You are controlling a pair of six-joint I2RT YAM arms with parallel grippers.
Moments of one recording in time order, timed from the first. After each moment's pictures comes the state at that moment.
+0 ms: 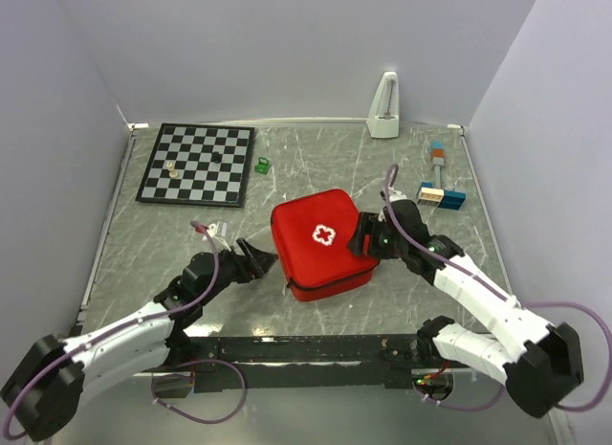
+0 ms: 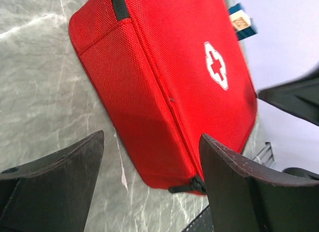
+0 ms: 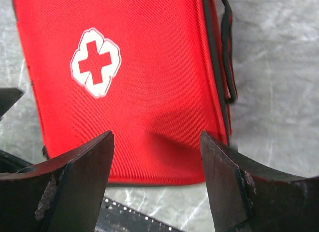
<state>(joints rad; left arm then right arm) -0.71 0.80 0.16 0.36 -0.06 -0.90 0.52 0.99 0.72 -0.47 -0.03 0.55</state>
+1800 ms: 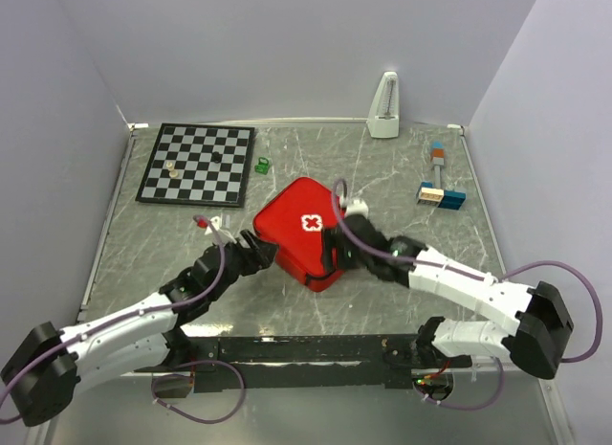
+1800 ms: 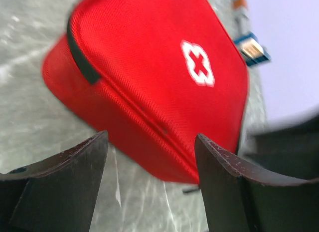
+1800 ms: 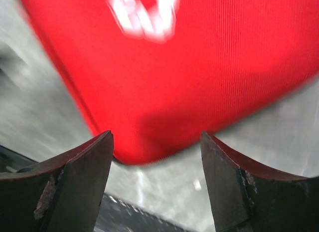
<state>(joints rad) -0.82 0.84 0.28 0.25 -0.30 -0.92 0.86 1.16 0.87 -0.51 0.23 0.60</state>
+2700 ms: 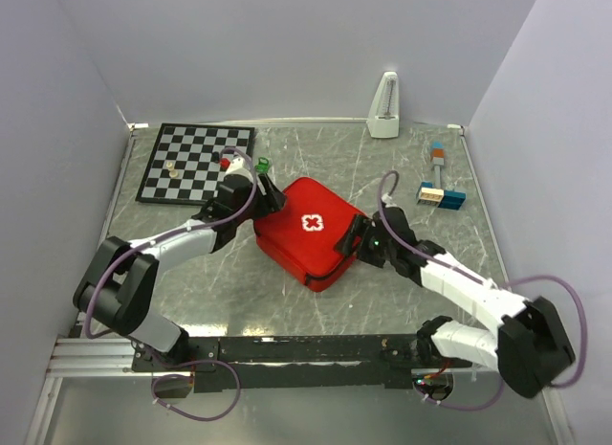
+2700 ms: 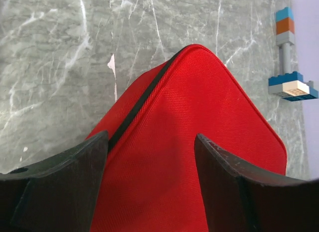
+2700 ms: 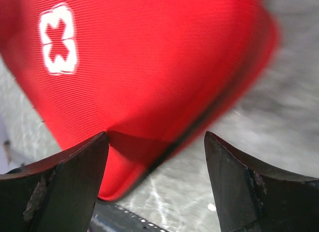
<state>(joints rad) -0.51 1.50 0.81 0.25 -0.04 -0.72 0.53 1.07 0.57 -0.25 -0.05 0.83</state>
